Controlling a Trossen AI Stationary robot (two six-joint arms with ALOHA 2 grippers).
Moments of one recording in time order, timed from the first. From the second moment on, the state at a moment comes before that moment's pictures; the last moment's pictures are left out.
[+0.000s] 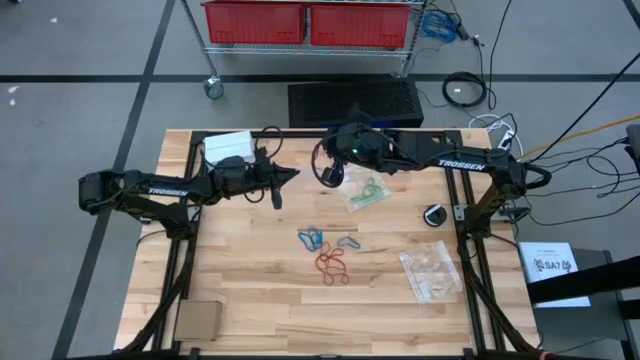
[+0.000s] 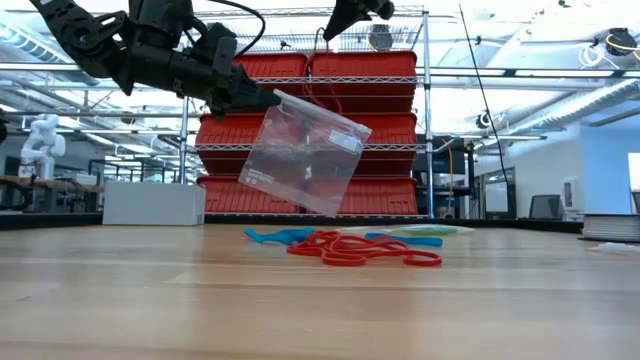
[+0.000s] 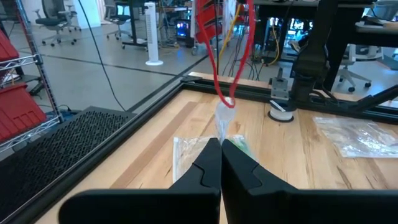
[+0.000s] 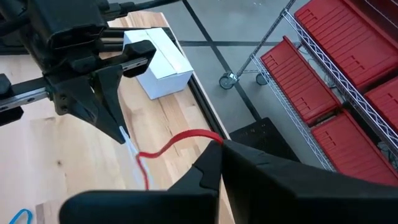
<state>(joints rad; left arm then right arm) 0.31 1.20 0.45 0.66 0.02 -0.02 -0.12 1.69 1.77 -0.69 0.47 -0.07</state>
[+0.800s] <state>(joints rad) 0.31 1.20 0.45 0.66 0.02 -0.02 -0.09 1.69 1.77 -0.80 0.30 0.11</state>
